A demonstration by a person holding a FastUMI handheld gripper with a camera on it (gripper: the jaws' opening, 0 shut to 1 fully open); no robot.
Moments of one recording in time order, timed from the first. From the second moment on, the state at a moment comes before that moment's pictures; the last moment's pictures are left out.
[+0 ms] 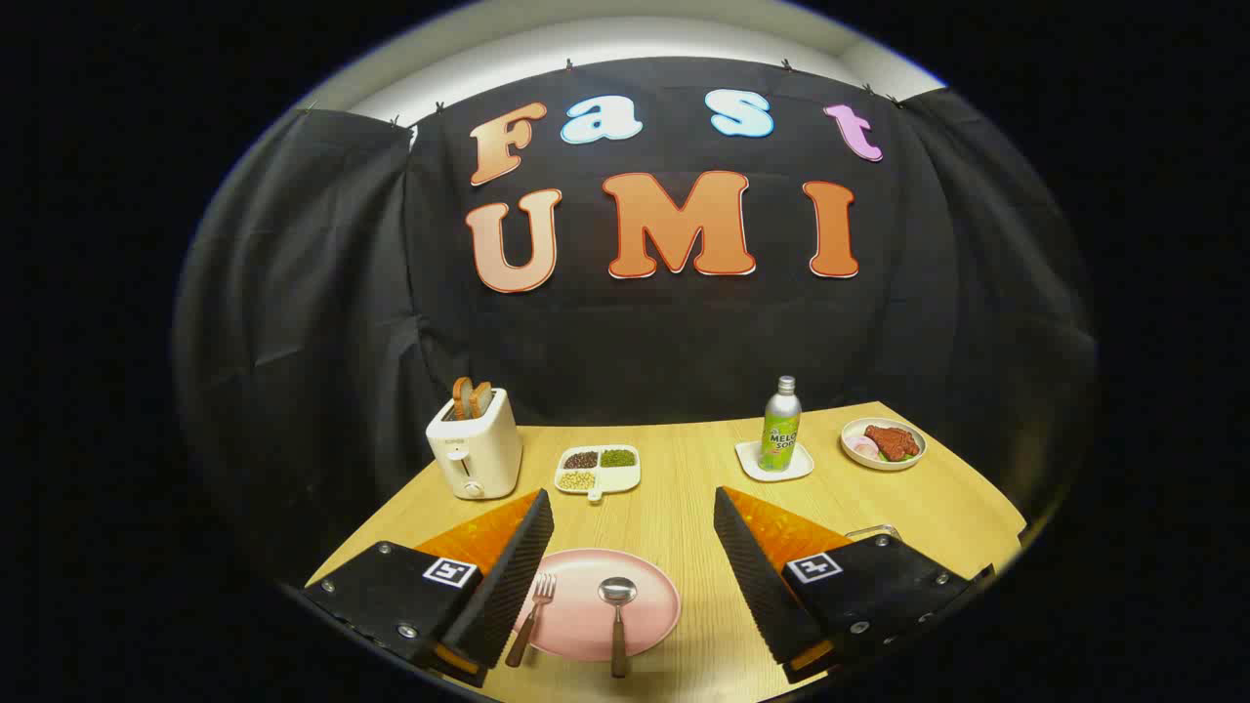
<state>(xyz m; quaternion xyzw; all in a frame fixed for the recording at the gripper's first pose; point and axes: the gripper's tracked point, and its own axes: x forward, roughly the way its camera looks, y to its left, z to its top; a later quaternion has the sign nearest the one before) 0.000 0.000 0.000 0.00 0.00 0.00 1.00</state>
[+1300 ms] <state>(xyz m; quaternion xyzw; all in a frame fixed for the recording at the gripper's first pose) 0.050 -0.007 -0.080 -0.05 0.07 -0.03 1.00</state>
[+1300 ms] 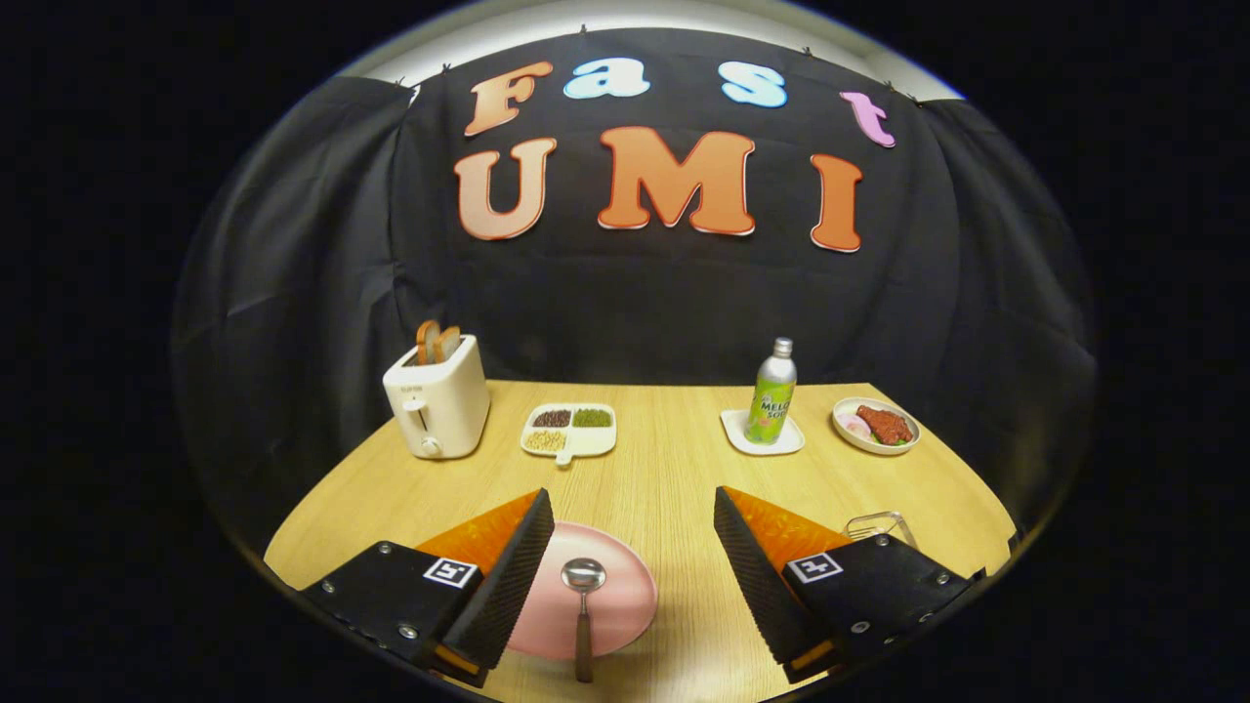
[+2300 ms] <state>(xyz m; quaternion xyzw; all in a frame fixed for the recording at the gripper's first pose) 0.062 0.021 -0.221 -0.09 0.24 0.01 0.97</state>
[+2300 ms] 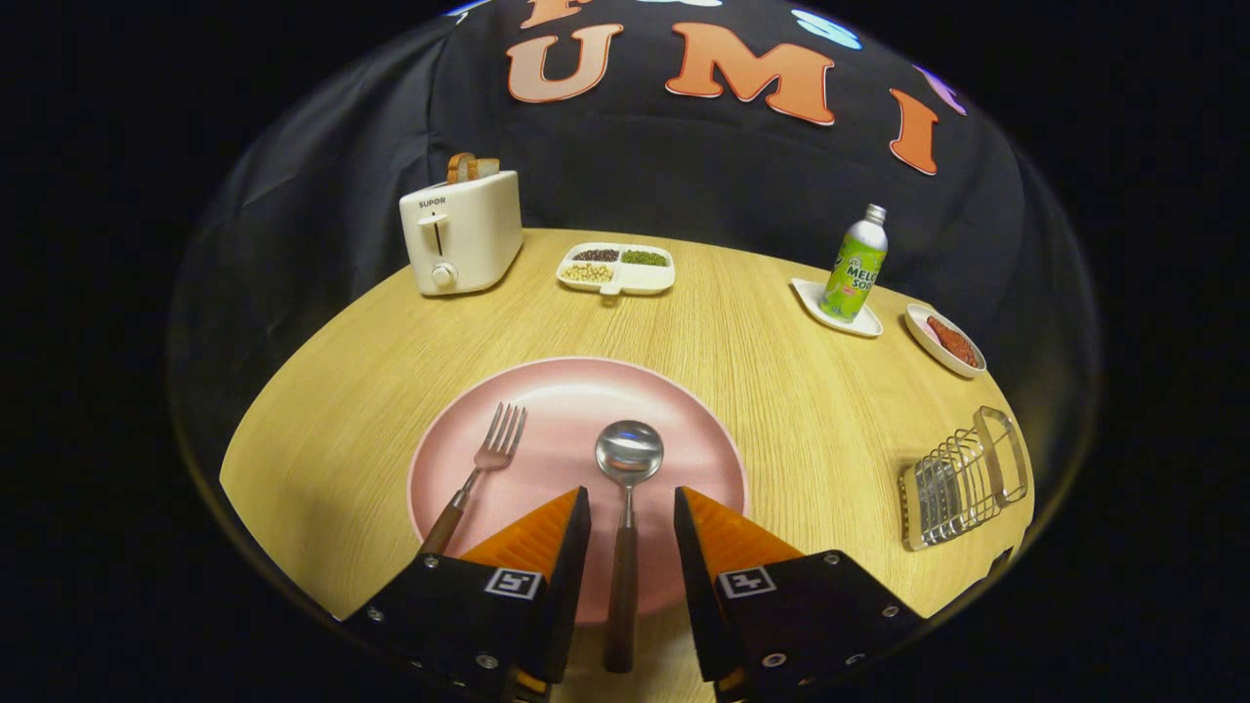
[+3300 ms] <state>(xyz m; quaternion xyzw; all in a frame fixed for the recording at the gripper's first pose) 0.044 -0.019 -0.153 -0.06 0.23 0.00 0.97</state>
